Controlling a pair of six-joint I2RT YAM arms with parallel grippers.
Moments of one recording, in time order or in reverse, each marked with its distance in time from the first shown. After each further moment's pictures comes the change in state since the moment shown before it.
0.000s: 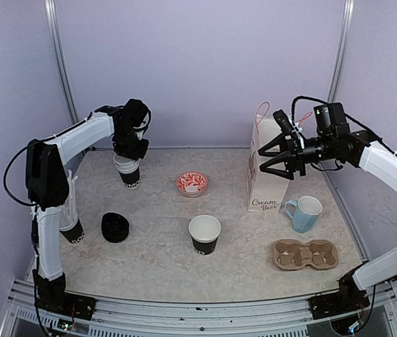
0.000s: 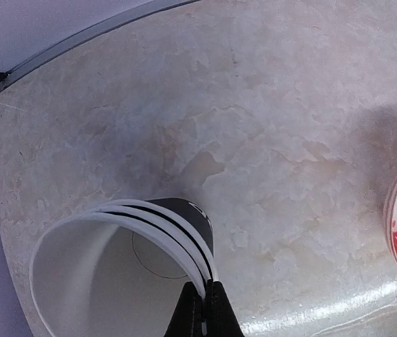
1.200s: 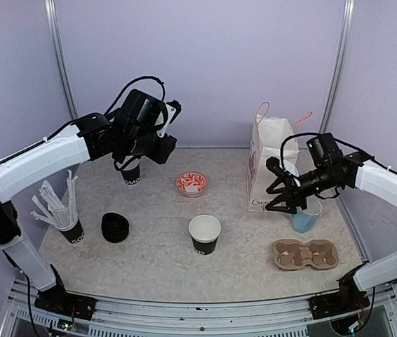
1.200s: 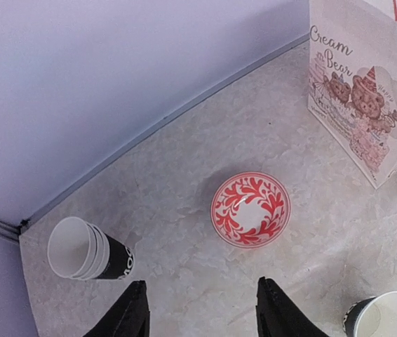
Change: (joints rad) left arm -0.422 -0.486 -0.386 0.357 -0.208 0.137; right arm 0.019 -0.050 -0.233 -0.129 0.271 -0.217
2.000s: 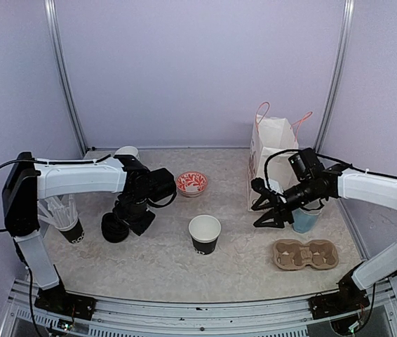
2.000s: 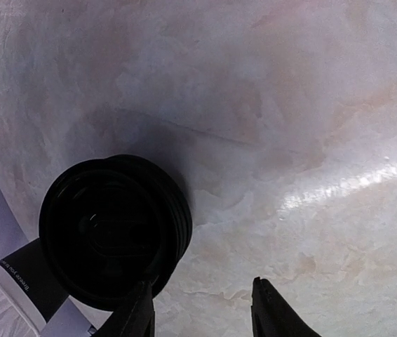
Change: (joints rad) left arm -0.023 0.148 -0.283 -0.554 0.083 -0.430; right arm 0.094 0.118 -0.101 0.153 -0.052 -0.095
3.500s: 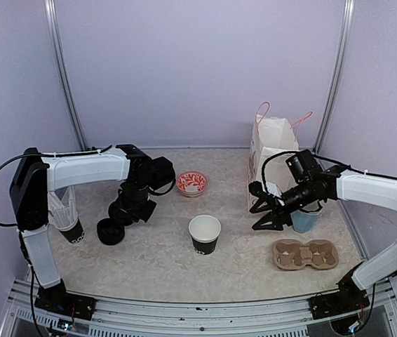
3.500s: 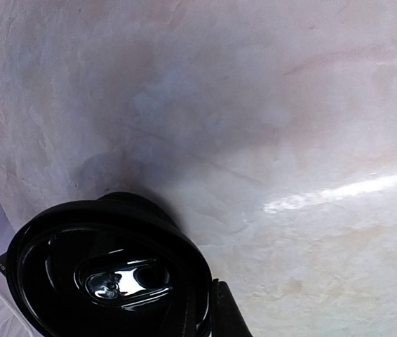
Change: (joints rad) left arm 0.096 0.098 0.097 -0.043 0.031 -0.067; right arm 0.029 -0.001 -0.013 0.005 0.024 -0.007
